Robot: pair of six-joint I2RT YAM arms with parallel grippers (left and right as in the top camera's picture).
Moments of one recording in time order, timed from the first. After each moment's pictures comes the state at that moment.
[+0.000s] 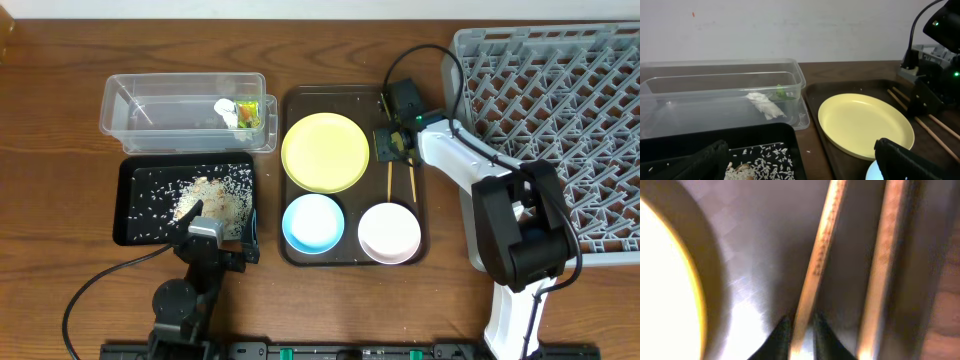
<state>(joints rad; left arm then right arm) -0.15 0.01 0.03 -0.12 0.05 -0.07 0.38 2.08 1.37 -0.51 0.02 0.22</state>
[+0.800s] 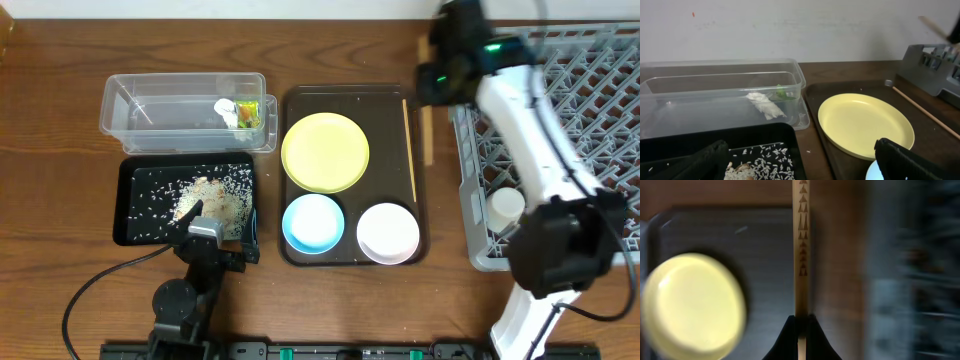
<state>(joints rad) -0.15 0.01 0.03 -0.12 0.05 -0.07 0.17 1.98 1.86 -1.01 -0.07 0.18</state>
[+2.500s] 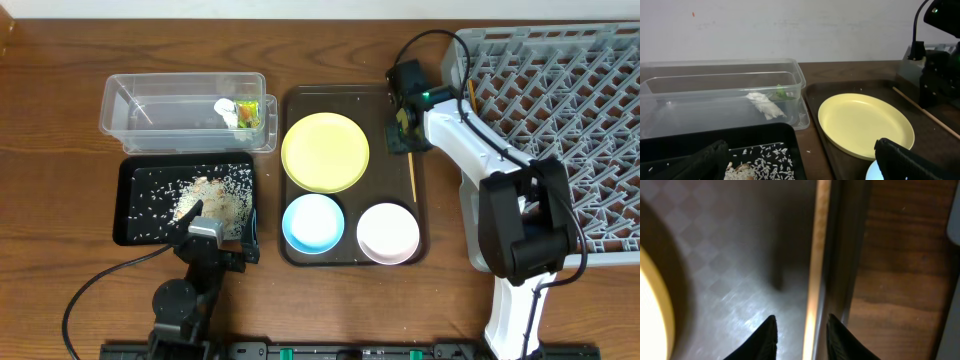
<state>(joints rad) -0.15 0.01 0.03 -0.12 0.05 -0.07 0.34 2.10 1.55 -0.77 0.12 0.23</state>
